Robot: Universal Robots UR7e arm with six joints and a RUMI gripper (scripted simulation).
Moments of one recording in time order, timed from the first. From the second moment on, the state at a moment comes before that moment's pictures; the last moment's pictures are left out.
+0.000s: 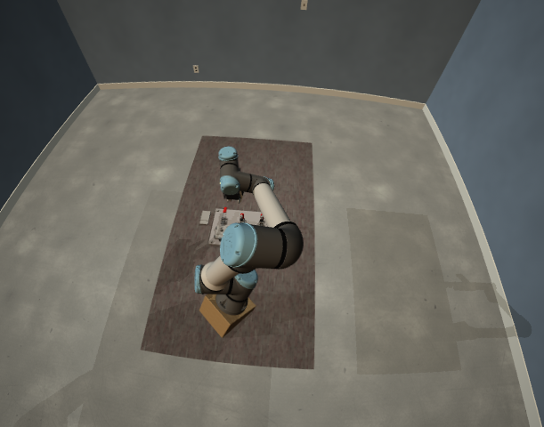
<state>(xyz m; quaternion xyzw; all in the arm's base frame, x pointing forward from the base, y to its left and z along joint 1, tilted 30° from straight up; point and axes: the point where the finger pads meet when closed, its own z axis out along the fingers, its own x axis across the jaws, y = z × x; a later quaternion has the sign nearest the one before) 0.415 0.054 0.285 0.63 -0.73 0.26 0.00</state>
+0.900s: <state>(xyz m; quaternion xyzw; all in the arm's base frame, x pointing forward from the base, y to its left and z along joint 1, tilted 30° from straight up) 0.450 0.108 0.274 0.63 -0.73 0.26 0.01</state>
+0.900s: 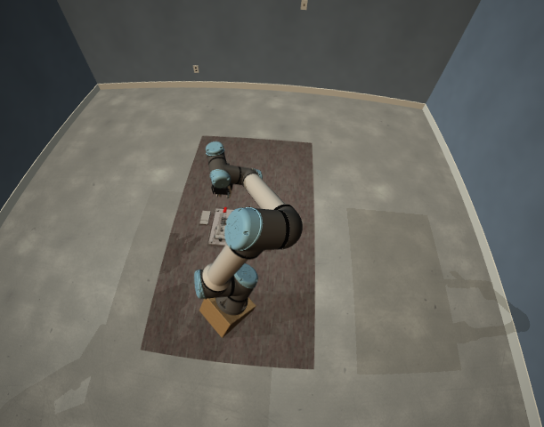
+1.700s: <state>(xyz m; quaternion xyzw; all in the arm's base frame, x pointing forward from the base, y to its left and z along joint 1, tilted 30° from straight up) 0.460 0.124 0.271 0.63 -0.73 0.26 0.01</state>
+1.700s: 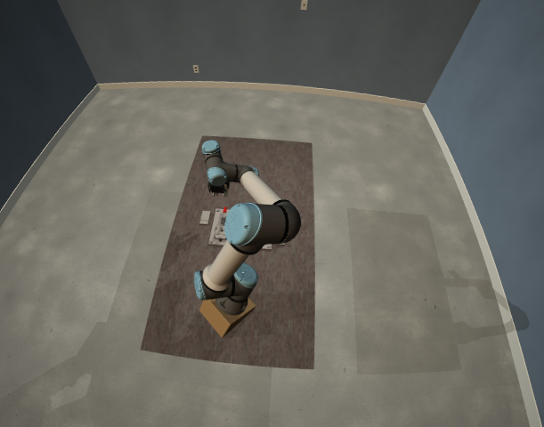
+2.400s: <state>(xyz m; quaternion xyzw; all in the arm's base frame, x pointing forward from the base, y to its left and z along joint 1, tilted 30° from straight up) 0.463 0.122 0.265 0.63 -0.73 0.26 0.01</state>
